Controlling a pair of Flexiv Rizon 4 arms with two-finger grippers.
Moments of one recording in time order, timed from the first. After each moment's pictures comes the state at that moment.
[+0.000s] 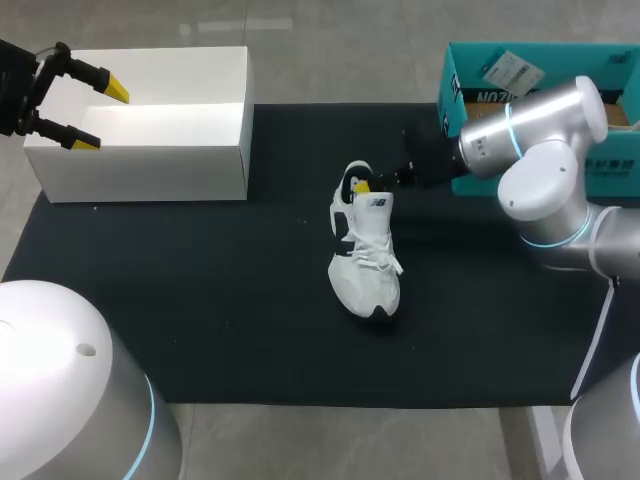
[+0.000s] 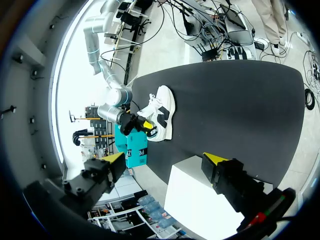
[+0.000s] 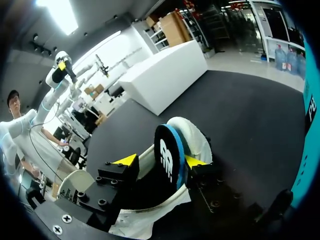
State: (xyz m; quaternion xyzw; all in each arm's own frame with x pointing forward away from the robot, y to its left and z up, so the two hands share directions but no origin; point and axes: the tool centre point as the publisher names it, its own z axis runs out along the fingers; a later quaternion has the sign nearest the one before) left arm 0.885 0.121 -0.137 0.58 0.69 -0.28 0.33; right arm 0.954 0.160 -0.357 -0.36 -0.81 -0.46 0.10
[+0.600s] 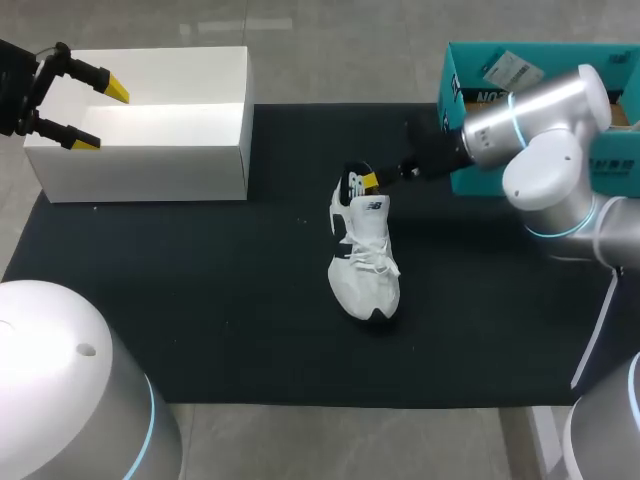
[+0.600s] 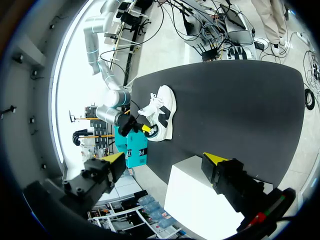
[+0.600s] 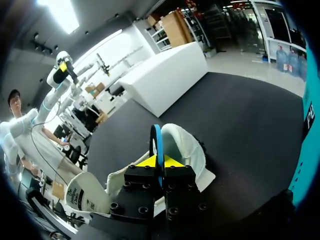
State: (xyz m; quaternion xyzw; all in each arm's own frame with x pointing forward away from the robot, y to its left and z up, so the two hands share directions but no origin) left arm 0.885 0.121 -0.137 0.58 0.69 -0.28 0.33; right arm 0.960 0.155 -0.345 -0.35 -0.81 -0.46 0.10
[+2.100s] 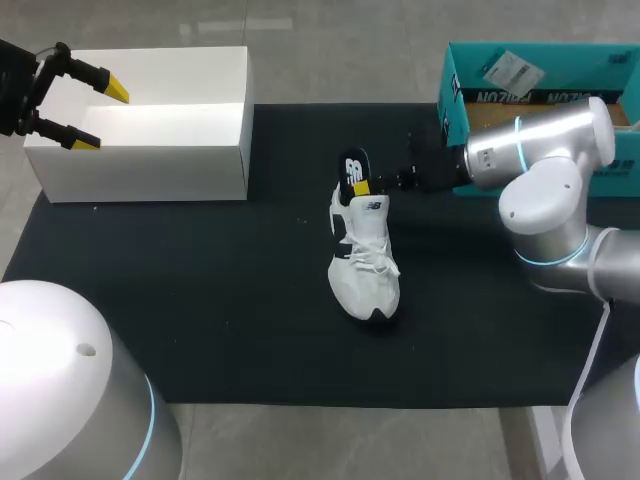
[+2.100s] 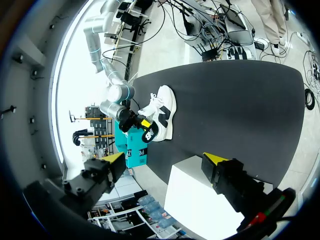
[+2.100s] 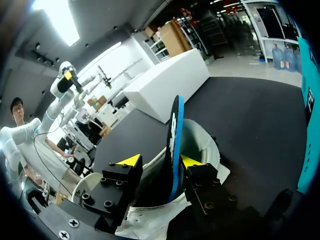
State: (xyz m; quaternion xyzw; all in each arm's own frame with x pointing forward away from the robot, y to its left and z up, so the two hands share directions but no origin) left arm 0.885 0.121 -0.137 0.58 0.69 -0.28 0.33; right arm 0.938 0.167 -0.345 -0.37 -0.77 -0.50 0.11
